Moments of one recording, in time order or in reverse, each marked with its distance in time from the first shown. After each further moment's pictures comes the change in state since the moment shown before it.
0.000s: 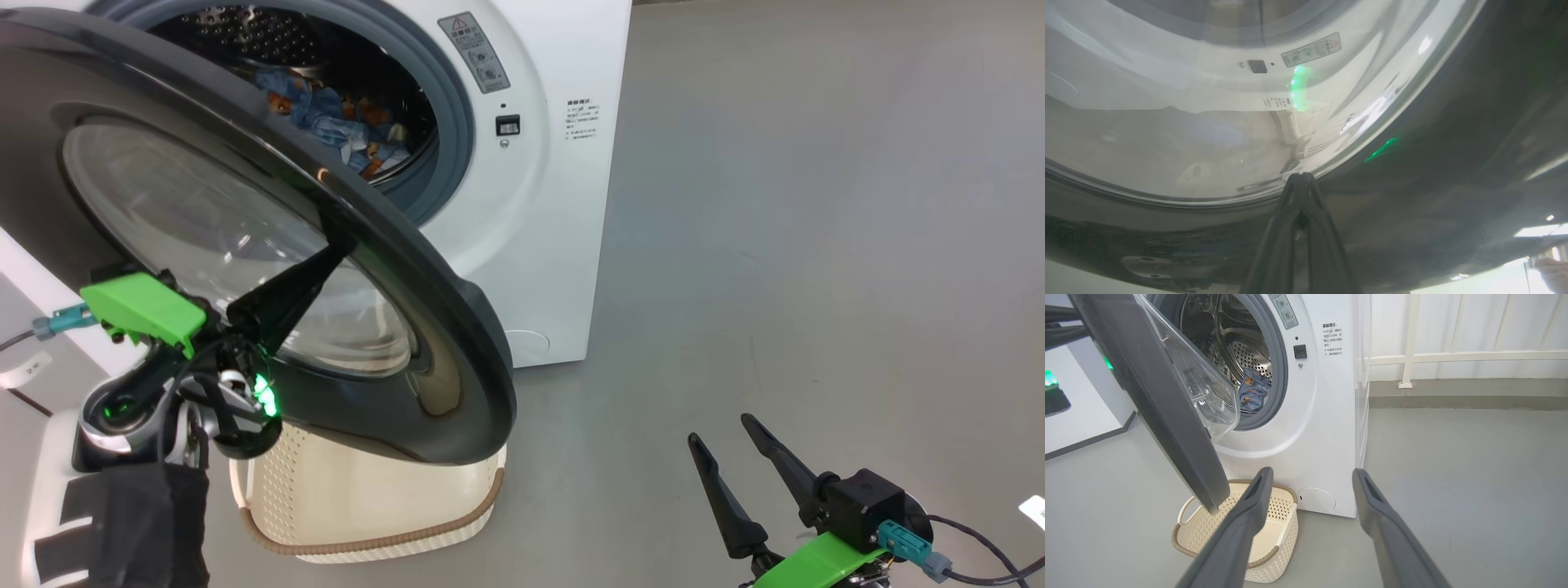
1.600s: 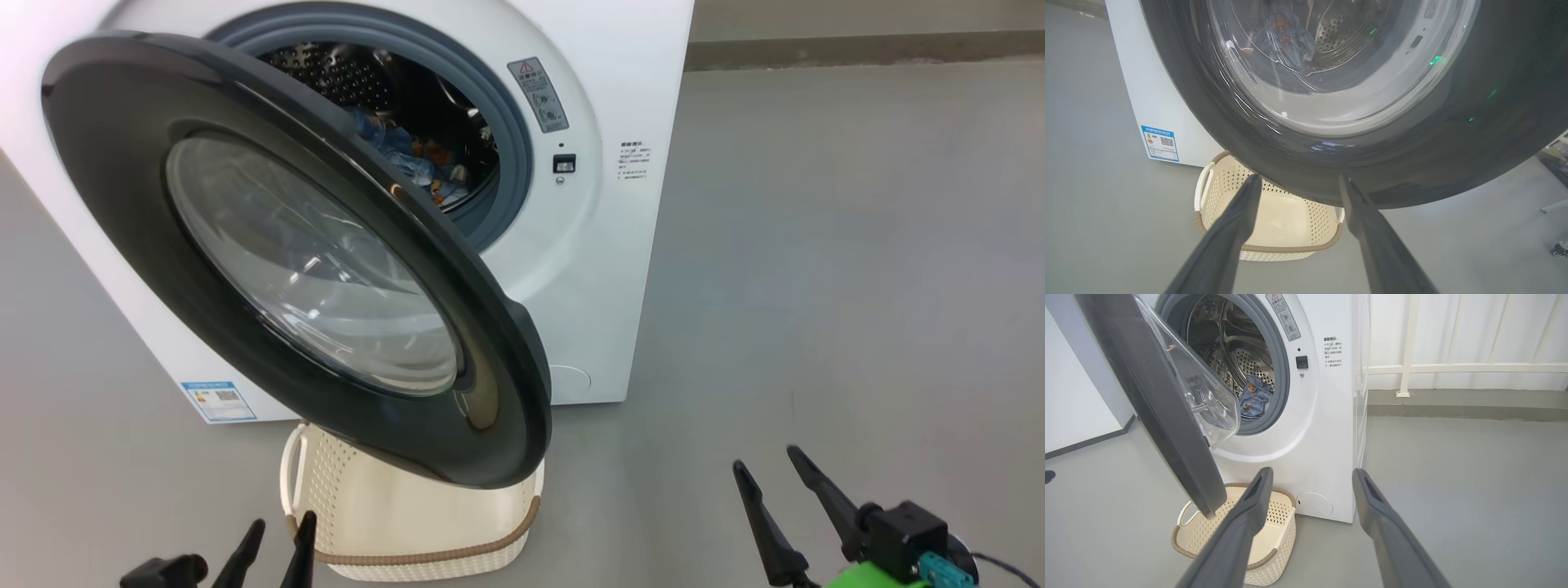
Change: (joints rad) left arm 0.551 0.203 -0.419 -0.045 0.820 -0.210 -0.988; right arm 0.077 -0.009 -0.081 -0.012 -0.008 0.000 0.000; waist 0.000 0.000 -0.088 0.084
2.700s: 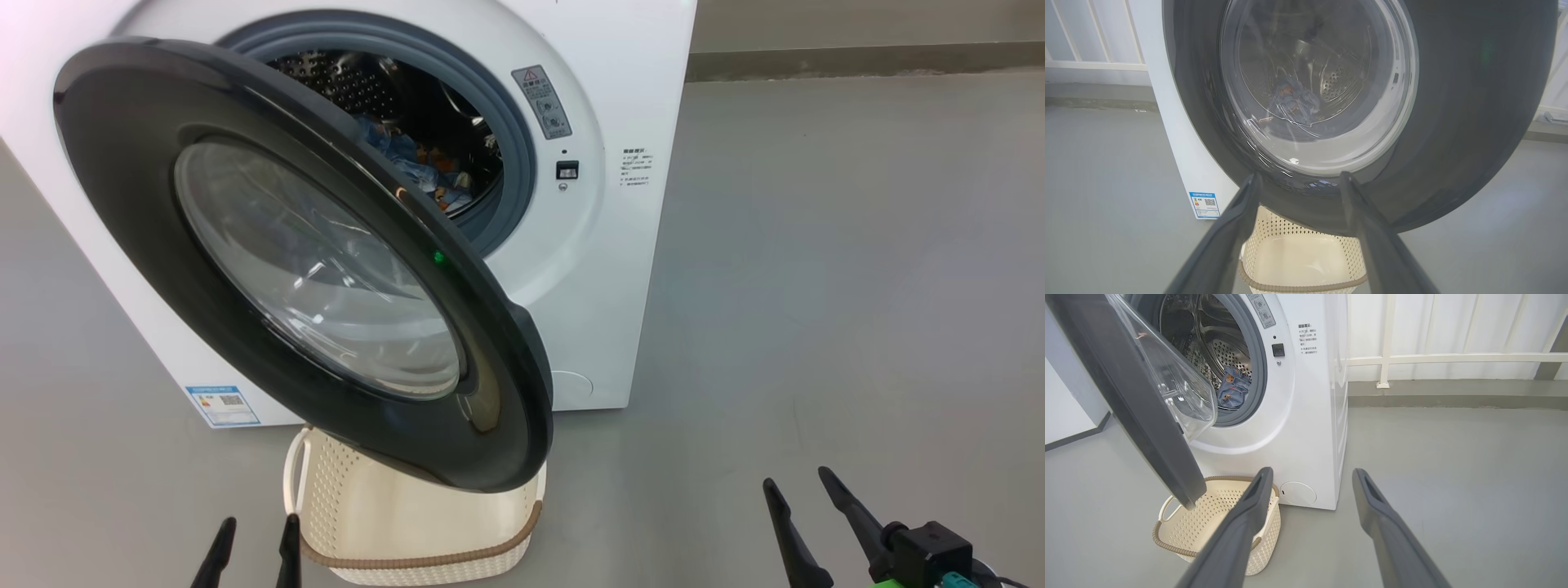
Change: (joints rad) left arm 0.190 -0.160 0.265 -0.268 0.464 0.000 -0.015; right arm 0.053 0.021 -0.079 0.008 -0.035 0.000 0.000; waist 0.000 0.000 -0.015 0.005
